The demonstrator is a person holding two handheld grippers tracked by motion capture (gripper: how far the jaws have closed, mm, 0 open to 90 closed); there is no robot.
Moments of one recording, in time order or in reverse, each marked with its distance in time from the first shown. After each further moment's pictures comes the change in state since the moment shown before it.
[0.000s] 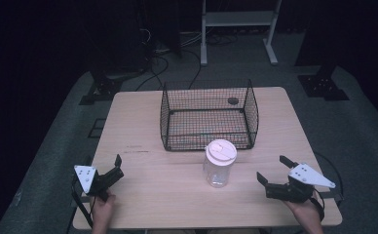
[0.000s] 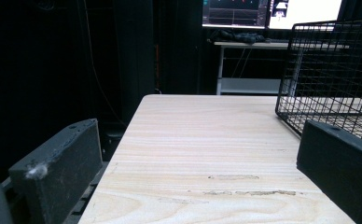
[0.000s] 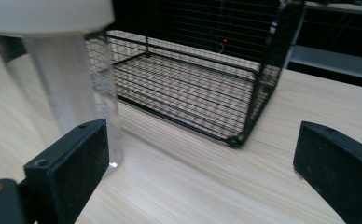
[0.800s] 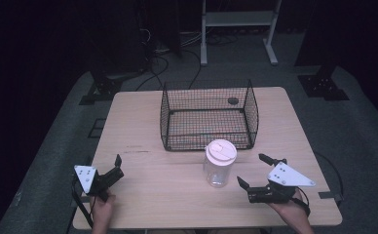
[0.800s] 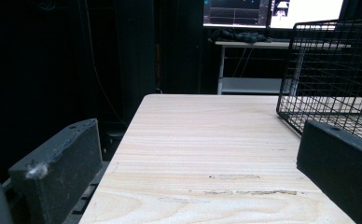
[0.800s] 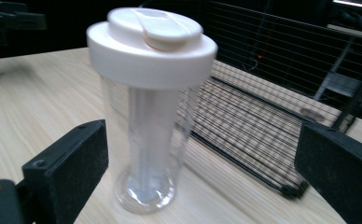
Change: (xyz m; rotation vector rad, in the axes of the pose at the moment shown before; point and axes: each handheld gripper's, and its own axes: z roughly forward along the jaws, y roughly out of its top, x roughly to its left) left arm 0.000 0.000 0.000 0.001 0.003 0.001; right arm 0.045 0.032 0.014 -0.016 0.133 -0.134
